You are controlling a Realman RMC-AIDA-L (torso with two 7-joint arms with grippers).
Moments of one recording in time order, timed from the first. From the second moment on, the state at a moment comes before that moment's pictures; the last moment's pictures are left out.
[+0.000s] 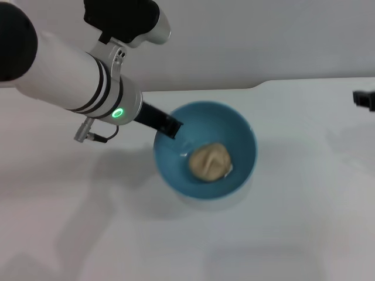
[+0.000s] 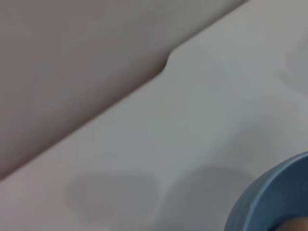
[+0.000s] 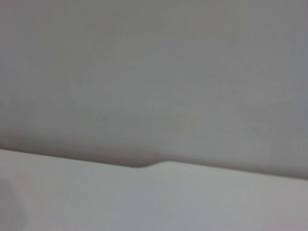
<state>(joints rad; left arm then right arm) -0.66 -2.06 1.68 1.38 -0.54 -1.18 0.21 0.21 2.09 -1.35 -1.71 0.45 1.11 -0.26</state>
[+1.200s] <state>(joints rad) -0.44 -2.08 2.36 0.79 -0.40 0.91 0.27 0.18 2.08 -1.32 -1.59 0.57 1.02 -0.26</state>
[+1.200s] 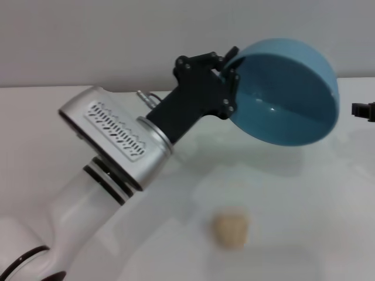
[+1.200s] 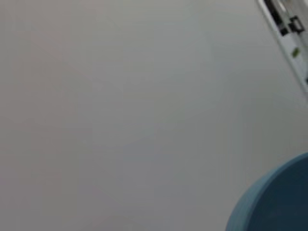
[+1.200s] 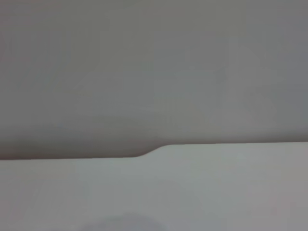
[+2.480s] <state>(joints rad) -0.46 -2.06 1.72 1.38 -0.41 -0.63 0.28 0.28 2.07 -1.55 -1.59 0.79 1.23 -0.54</state>
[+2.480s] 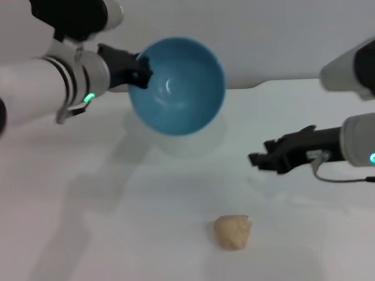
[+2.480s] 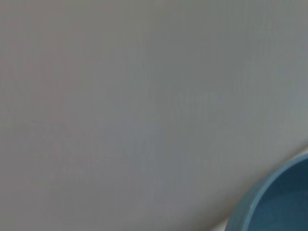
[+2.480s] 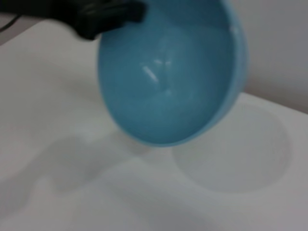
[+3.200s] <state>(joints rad) -0.63 -2.06 1.57 1.45 -0.40 -1.26 0.28 0.35 2.07 -1.81 -1.65 0.61 1.39 -0.51</state>
